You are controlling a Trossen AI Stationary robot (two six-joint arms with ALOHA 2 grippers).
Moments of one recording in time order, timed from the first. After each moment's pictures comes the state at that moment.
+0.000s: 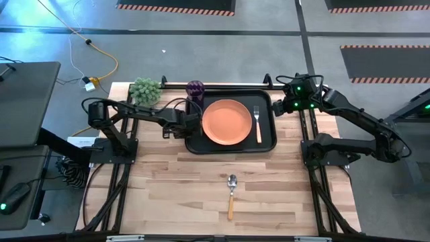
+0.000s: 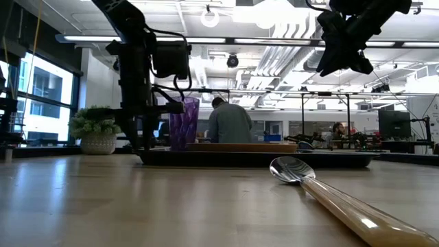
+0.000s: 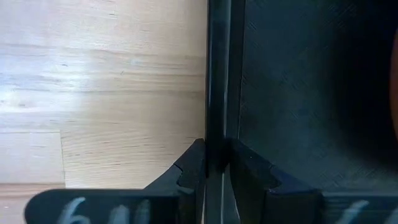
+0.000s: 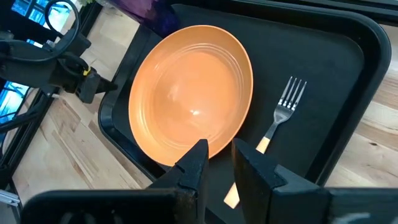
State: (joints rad) left arm 0.23 1.69 0.94 -0.69 -0.12 -1.40; right arm -0.68 0.92 0.90 -0.77 -0.24 0.52
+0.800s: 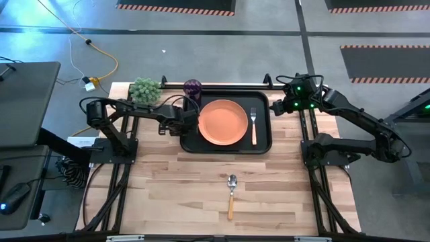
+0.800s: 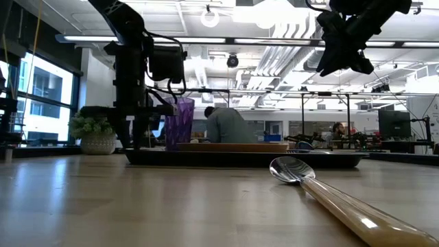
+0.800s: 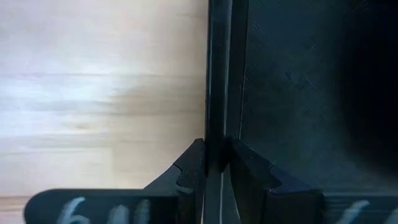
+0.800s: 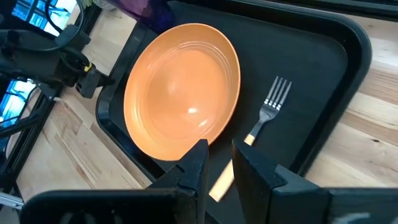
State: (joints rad) left arm 0.29 1.67 0.93 -0.76 -0.11 -1.29; right arm -0.68 0.92 0.90 -0.77 -0.24 0.54
